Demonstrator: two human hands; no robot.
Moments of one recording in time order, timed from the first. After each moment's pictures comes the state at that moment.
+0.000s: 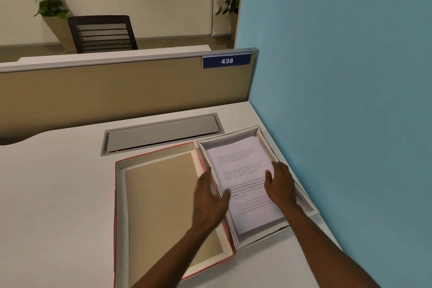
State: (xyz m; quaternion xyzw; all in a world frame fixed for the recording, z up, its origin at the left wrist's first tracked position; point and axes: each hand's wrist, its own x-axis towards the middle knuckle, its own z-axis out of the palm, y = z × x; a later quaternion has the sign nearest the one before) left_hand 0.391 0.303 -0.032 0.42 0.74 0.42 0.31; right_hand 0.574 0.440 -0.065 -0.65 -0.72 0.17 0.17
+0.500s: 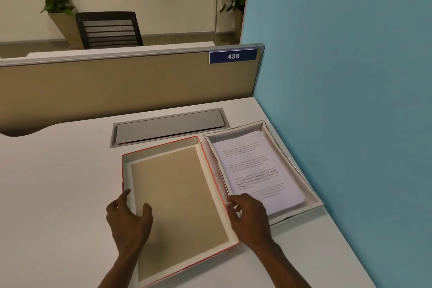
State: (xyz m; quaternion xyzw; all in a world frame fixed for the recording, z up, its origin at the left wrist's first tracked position) left_hand 0.243 0.193 -0.078 0.21 0.89 0.37 0.16; right_hand 0.508 0.292 -0.058 -0.53 -0.78 0.24 0.25
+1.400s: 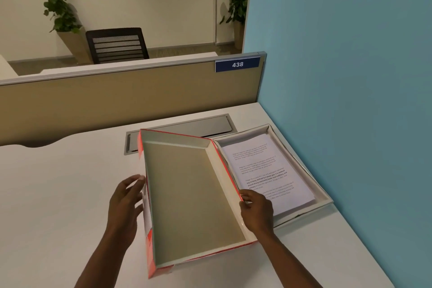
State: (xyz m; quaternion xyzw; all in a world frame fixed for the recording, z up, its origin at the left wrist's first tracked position) left_hand 0.198 0.179 0.010 0.14 0.66 0.63 0.38; right_hand 0.479 0.294 -0.065 -0.64 -0.66 0.30 0.26
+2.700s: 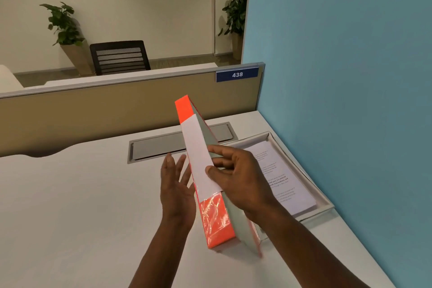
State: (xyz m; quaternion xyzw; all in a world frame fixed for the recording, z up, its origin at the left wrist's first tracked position) left_hand 0.296 0.233 0.062 0.06 0.46 0.75 0.47; right_hand 0.435 0.254 0.153 -0.43 -0.68 0.50 0.32
